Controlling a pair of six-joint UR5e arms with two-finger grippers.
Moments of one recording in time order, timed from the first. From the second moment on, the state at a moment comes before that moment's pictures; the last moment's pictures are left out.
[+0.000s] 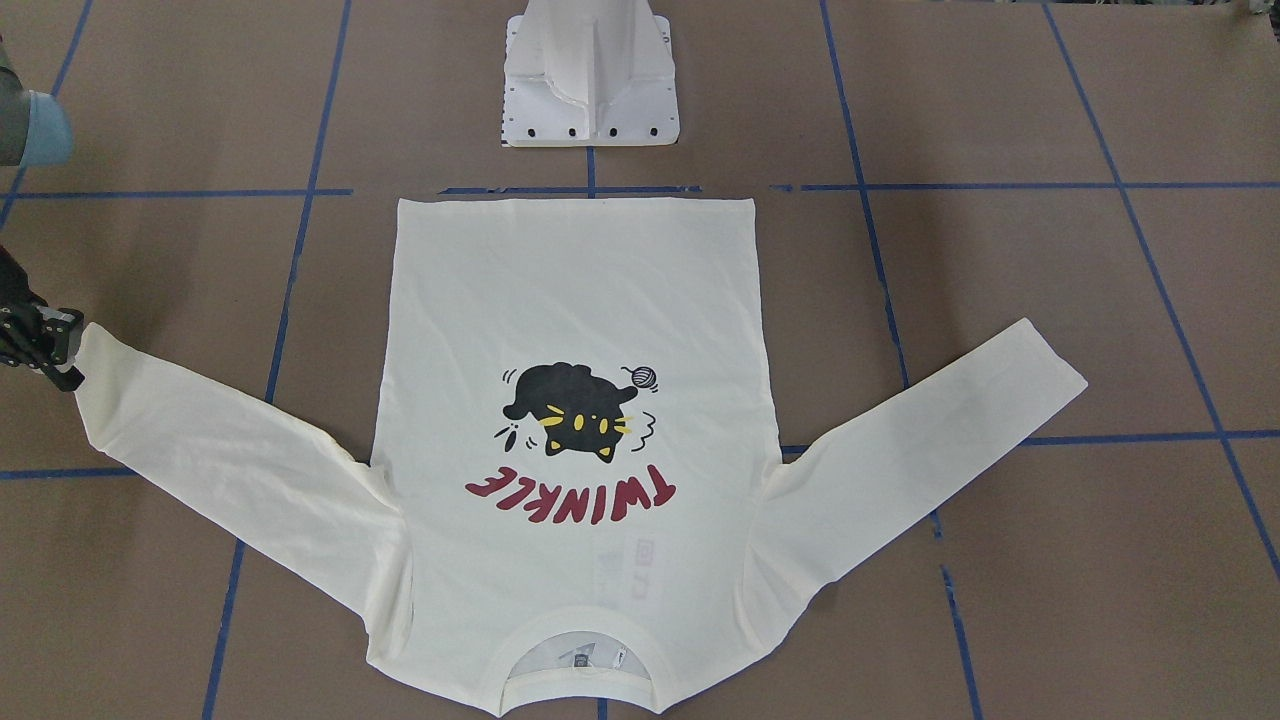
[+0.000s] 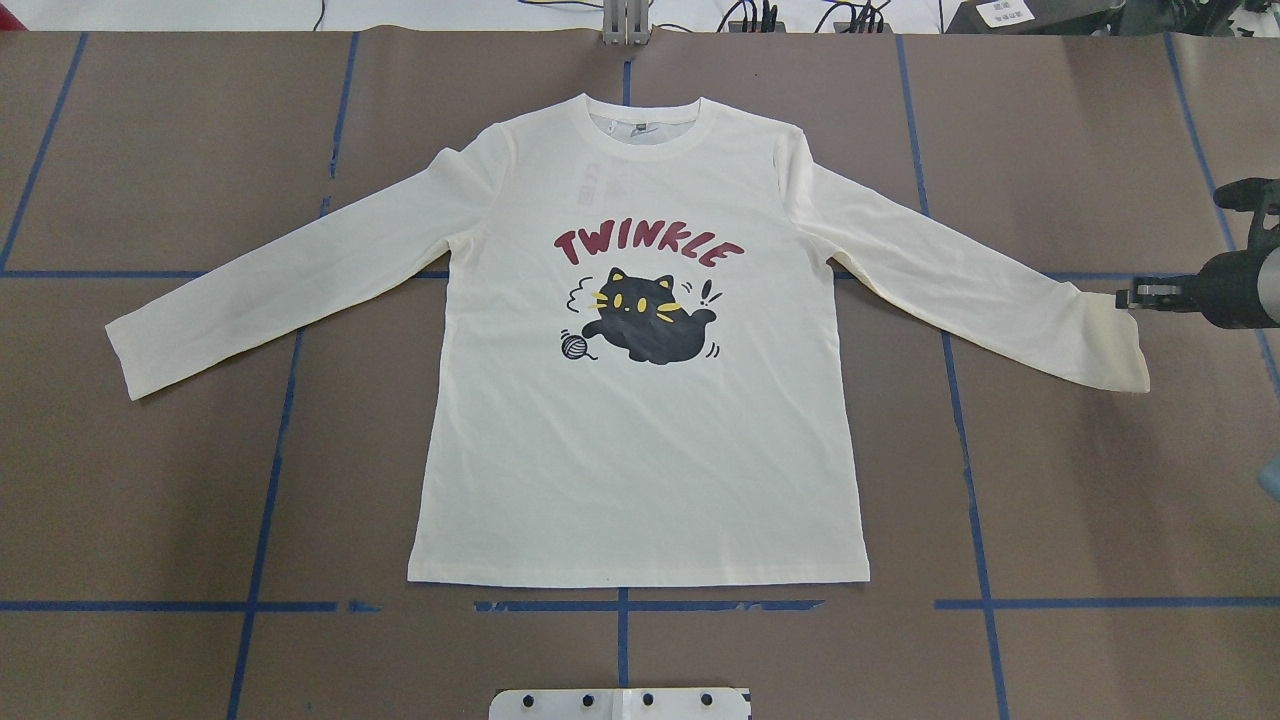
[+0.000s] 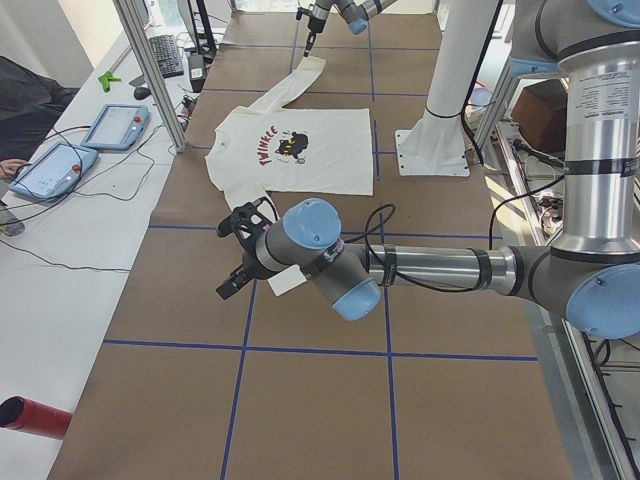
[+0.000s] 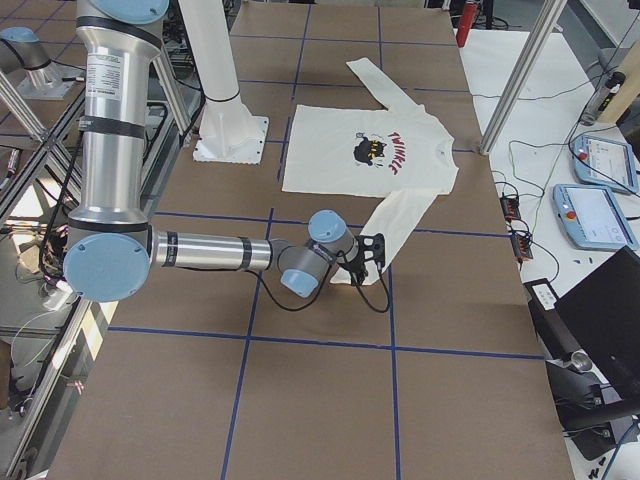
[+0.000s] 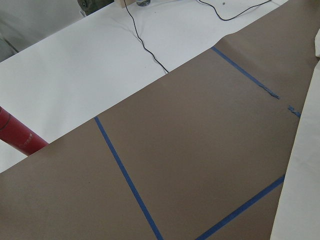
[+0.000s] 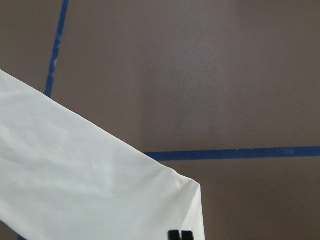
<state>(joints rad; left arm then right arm) -1.62 -1.49 -1.67 -2.41 -2.35 0.01 1.01 -1.64 1.74 -0.81 1.99 0.98</state>
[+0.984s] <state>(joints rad) -1.62 -1.49 -1.67 -2.41 -2.35 0.00 0.87 -0.57 1.50 -1.91 1.74 1.14</state>
